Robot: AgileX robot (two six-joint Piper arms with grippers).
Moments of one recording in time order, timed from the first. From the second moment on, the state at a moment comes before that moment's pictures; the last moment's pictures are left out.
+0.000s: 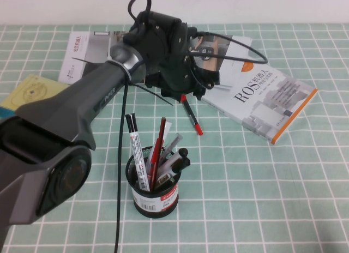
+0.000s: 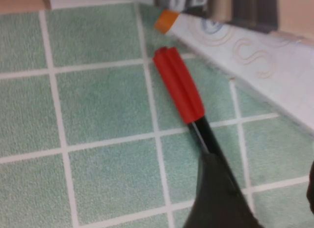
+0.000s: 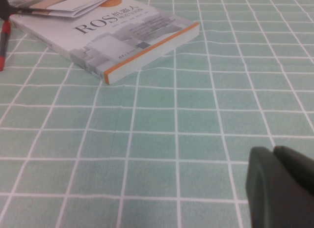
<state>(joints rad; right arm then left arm) 0.05 -0.01 0.03 0.02 0.34 -0.01 -0.60 2.40 -2.29 -0.01 1.03 -0.40</state>
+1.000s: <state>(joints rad) 0.05 -0.01 0.03 0.02 0.34 -0.01 -0.60 2.46 -2.29 0.05 1.05 -0.40</state>
